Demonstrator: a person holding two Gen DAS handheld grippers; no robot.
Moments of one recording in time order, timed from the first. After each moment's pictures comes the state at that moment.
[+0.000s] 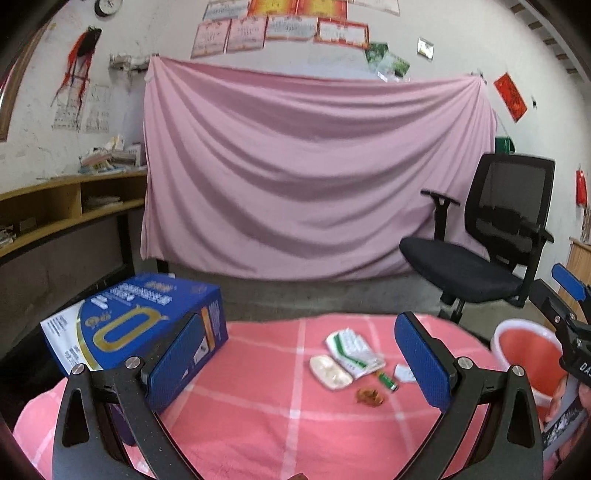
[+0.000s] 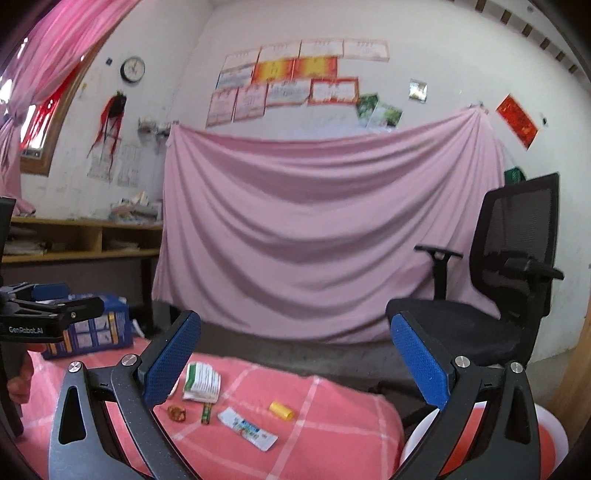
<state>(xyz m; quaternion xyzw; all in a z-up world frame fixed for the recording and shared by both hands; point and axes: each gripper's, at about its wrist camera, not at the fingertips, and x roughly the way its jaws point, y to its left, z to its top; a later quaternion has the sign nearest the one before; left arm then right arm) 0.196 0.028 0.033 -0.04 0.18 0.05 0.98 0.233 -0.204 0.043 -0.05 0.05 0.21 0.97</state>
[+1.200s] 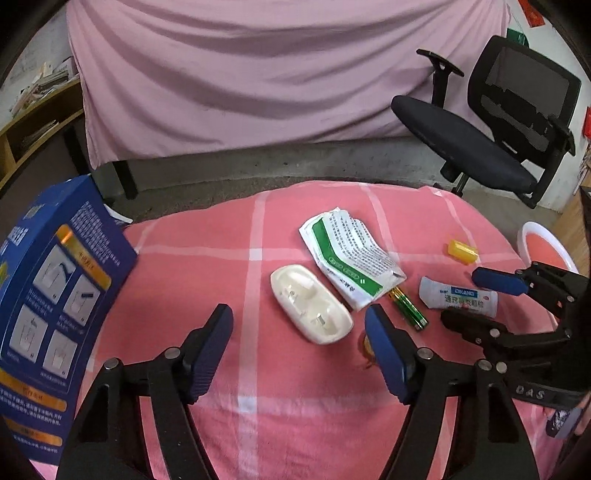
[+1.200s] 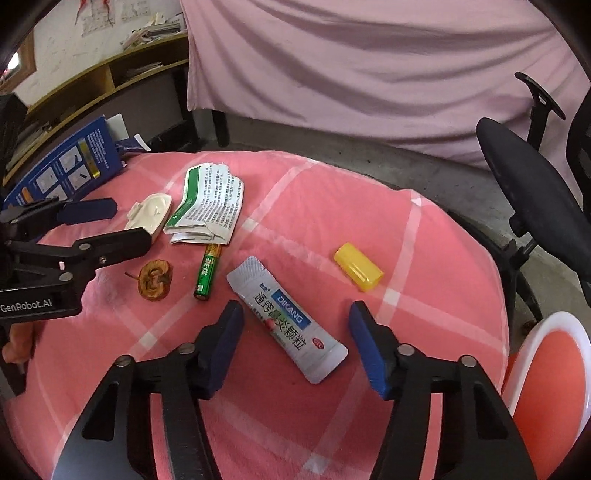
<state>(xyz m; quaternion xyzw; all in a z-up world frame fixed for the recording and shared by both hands) 0.320 0.014 -0.029 -0.01 0.45 -0.01 0.89 0.340 -0.145 -0.049 -0.14 0.44 0.29 0.84</state>
